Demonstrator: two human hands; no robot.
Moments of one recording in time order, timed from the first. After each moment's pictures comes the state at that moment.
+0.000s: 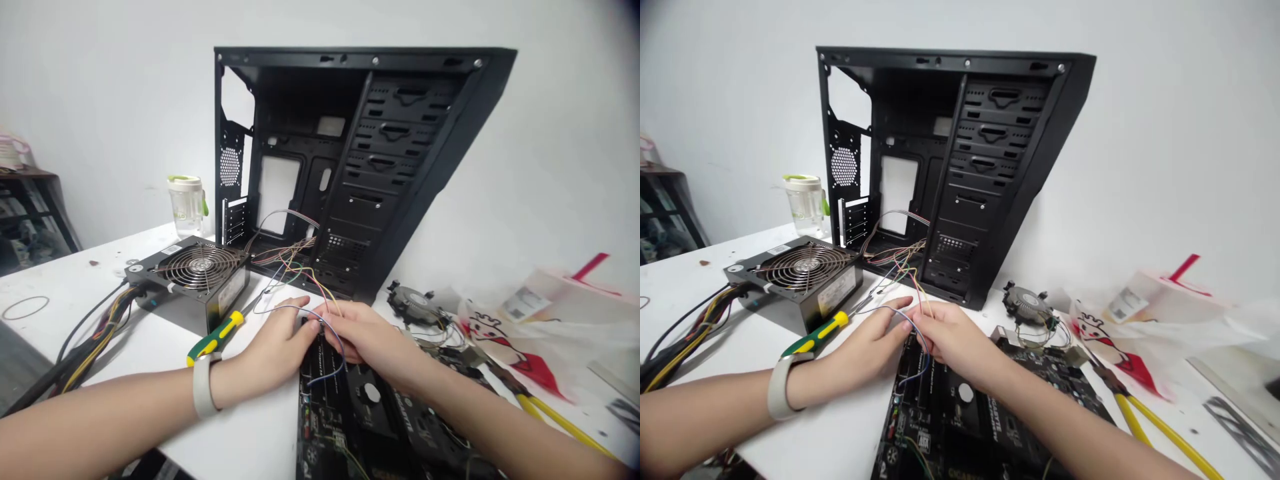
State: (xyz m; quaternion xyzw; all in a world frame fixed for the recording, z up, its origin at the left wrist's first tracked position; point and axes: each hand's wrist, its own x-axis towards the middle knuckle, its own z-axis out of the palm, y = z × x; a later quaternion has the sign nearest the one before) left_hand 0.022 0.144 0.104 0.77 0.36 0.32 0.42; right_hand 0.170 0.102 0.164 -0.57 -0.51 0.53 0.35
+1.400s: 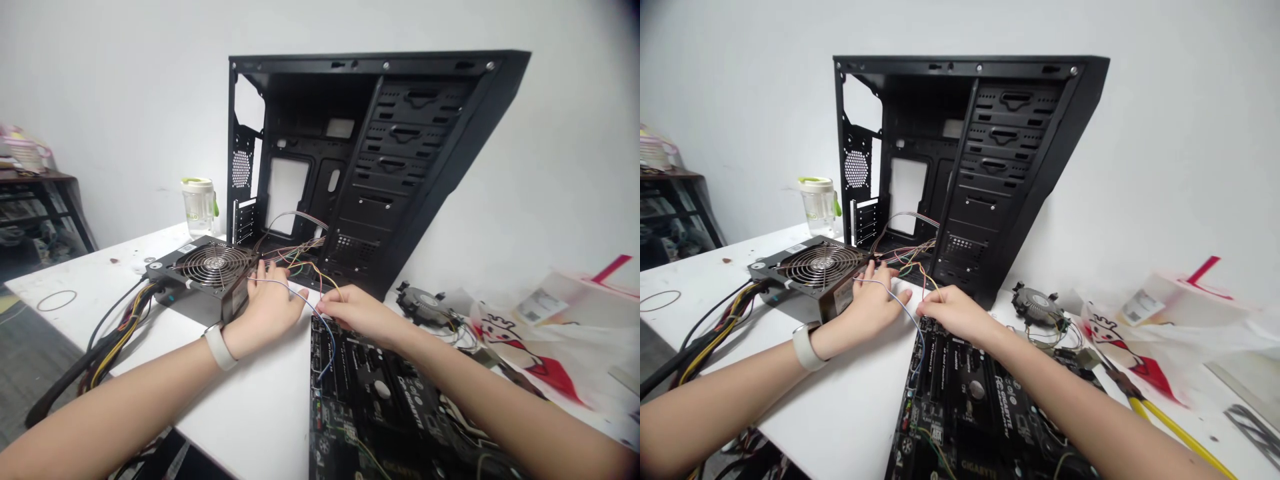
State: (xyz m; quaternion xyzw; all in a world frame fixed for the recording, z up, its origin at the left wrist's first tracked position) left_hand 0.015 0.183 0.113 0.79 0.48 0.35 0.18; right_hand 0.176 0.137 0.160 -0.64 -0.61 0.40 0.25
